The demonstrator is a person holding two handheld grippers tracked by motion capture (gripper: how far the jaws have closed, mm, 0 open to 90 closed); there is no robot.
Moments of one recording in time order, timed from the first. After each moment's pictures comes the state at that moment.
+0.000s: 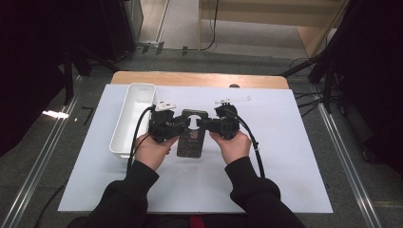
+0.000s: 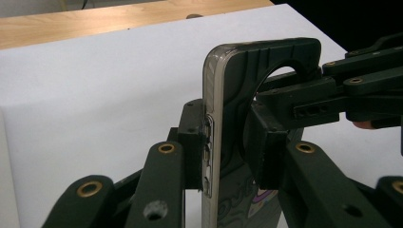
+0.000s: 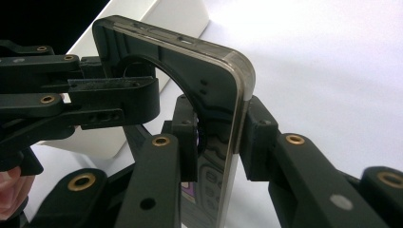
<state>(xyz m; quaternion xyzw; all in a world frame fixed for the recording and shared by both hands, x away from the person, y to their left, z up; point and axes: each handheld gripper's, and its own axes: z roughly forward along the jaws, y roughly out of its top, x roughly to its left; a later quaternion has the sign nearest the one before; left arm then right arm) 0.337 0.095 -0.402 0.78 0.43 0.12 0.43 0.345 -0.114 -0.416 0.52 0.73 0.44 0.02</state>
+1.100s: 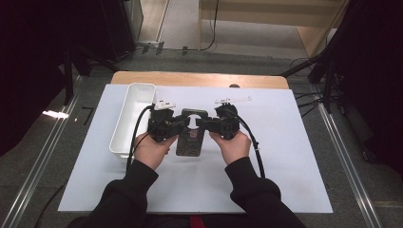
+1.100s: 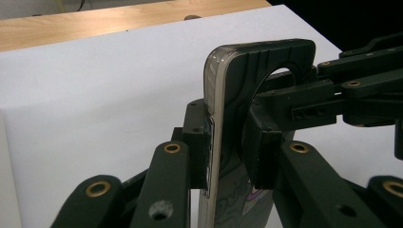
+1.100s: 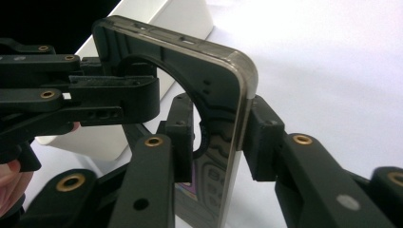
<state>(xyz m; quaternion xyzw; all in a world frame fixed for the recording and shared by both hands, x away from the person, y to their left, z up) 0.337 0.095 -0.397 0.78 0.43 0.12 0.43 0.344 -0.114 -0.415 0.51 0.73 0.45 0.02</state>
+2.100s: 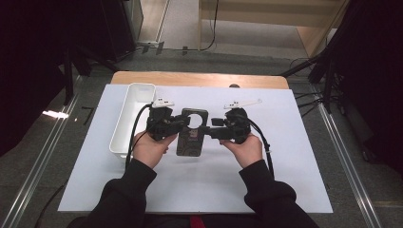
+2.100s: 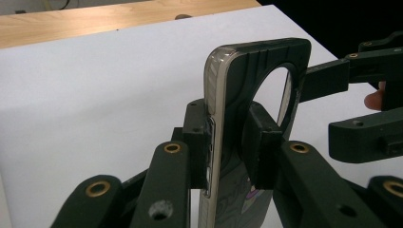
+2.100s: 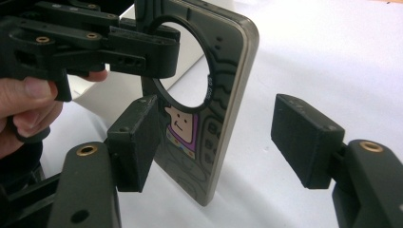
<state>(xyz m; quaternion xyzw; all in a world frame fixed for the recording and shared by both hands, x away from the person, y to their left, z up) 0.340 0.099 -0.393 0.79 0.42 0.10 0.44 0.328 -0.143 -0.410 0.44 0.77 0.47 0.02</state>
